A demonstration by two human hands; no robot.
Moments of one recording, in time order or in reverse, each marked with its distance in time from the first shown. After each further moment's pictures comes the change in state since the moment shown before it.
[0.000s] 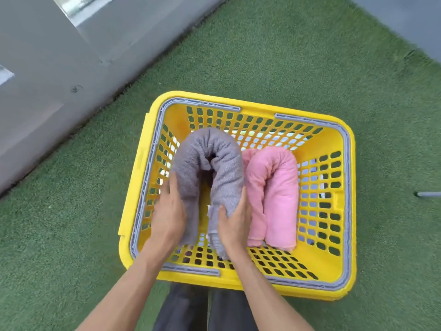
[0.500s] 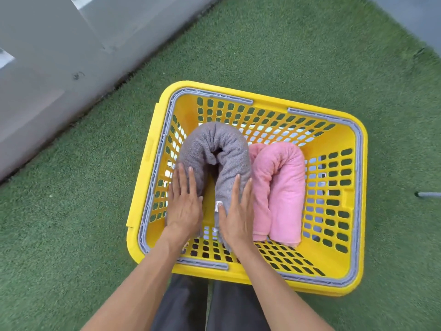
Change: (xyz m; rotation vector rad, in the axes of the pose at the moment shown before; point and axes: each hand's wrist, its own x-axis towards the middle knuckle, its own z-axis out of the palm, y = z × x) left_hand 0.013 -0.019 0.048 0.236 -0.039 0.137; right_hand 0.005 0.009 0.011 -0.428 -0.157 -0.228
